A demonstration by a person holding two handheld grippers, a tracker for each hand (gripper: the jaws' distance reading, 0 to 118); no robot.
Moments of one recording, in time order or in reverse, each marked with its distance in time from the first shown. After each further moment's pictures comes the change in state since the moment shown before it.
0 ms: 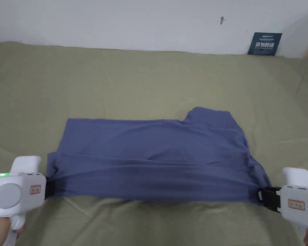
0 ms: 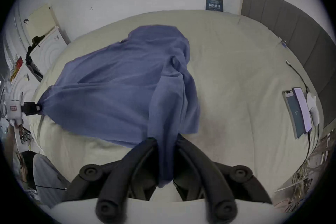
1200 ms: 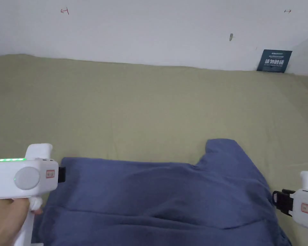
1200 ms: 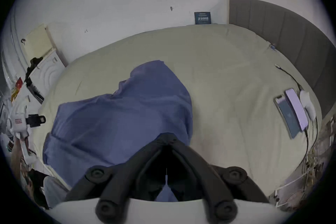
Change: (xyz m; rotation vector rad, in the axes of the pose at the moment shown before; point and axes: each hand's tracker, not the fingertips) left arm -0.002 0.080 -0.050 0.076 0.026 0.053; right arm -0.011 0.059 -0.029 0.089 -0.055 -0.058
